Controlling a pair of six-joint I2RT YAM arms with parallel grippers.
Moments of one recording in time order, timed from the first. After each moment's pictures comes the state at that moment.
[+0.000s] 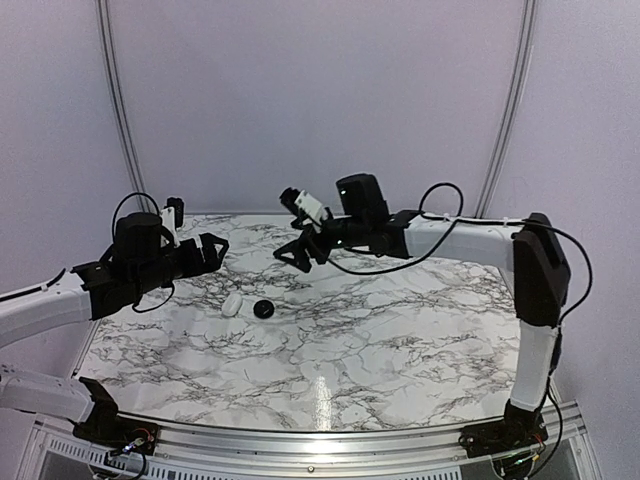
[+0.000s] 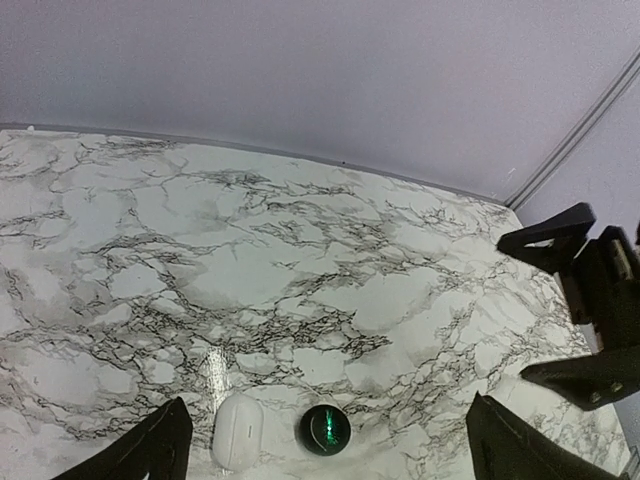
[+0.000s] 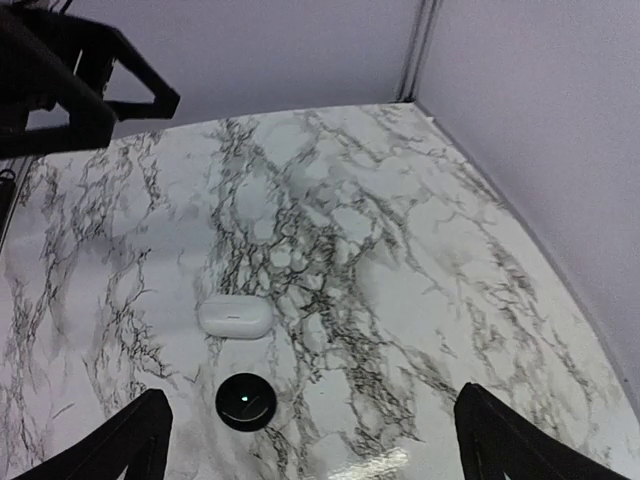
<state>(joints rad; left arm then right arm) -0.60 1.09 0.70 0.01 -0.16 -0.52 0.79 2.01 1.58 -0.05 -0.41 -0.28</state>
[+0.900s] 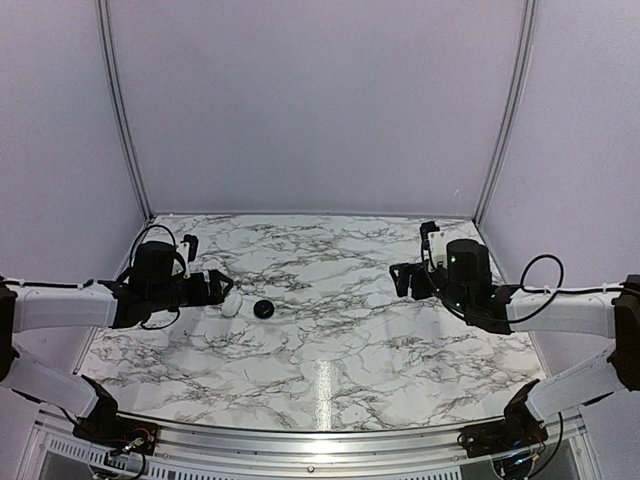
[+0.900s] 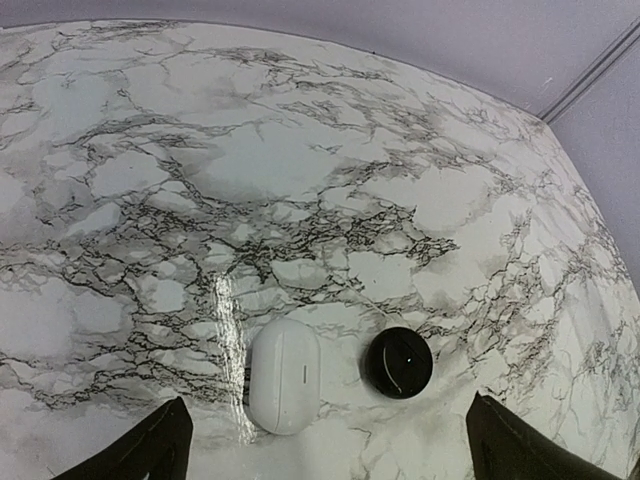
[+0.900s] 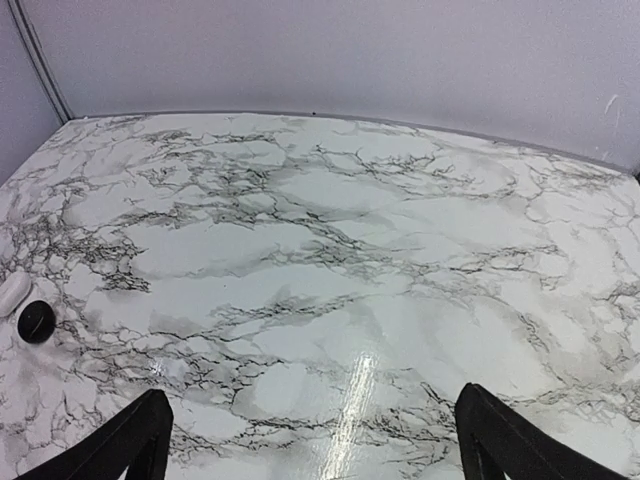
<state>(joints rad) -0.49 1.31 0.58 0.16 0.05 -0.45 0.59 1.27 0.60 0.29 0.20 0.21</state>
